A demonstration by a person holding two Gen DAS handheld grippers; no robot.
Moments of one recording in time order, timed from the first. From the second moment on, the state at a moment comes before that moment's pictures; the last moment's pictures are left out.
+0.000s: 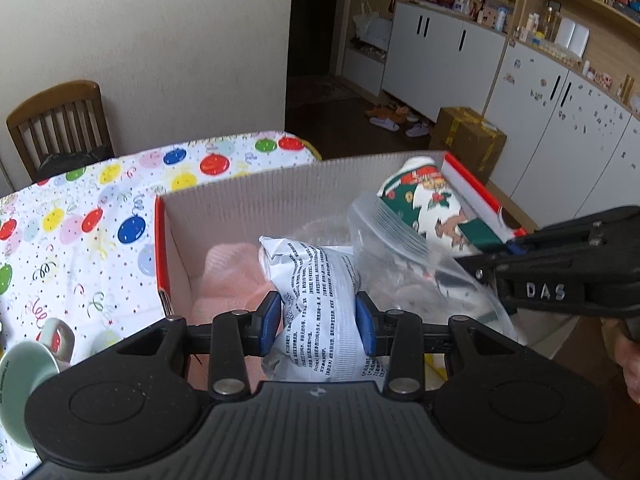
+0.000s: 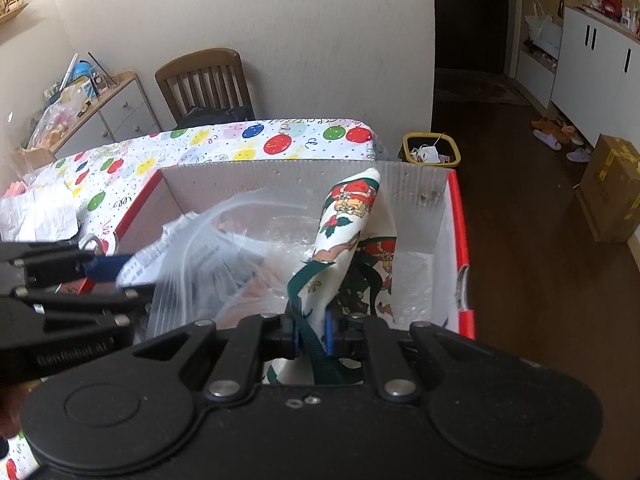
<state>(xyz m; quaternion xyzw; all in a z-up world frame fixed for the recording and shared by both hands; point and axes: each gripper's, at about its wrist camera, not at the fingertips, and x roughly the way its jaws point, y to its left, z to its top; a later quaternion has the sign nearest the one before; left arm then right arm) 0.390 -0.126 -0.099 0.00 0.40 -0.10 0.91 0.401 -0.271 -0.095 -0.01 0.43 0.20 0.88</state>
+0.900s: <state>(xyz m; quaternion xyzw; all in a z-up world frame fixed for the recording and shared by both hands) 0.361 -0.124 -0.096 0.00 0.40 -0.12 0.91 0.375 -0.280 -0.070 0.03 0.41 0.21 0.88</state>
